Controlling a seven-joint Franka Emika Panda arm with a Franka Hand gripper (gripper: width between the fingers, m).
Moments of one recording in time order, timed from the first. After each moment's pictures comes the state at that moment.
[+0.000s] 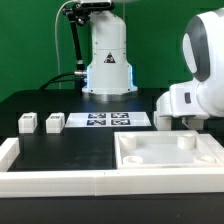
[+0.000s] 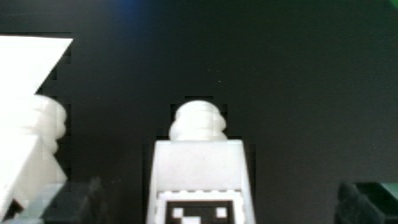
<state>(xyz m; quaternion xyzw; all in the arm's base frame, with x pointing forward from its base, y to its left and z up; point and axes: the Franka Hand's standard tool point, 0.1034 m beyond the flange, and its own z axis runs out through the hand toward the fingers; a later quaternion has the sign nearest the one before) 0.358 0.185 0.014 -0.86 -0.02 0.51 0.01</state>
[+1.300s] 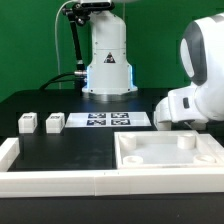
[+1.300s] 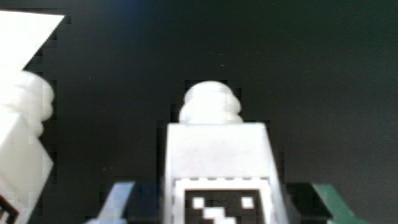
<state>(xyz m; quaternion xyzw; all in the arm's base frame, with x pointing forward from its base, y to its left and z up) 0.355 0.184 0.006 -0.87 -0.03 0.50 0.02</state>
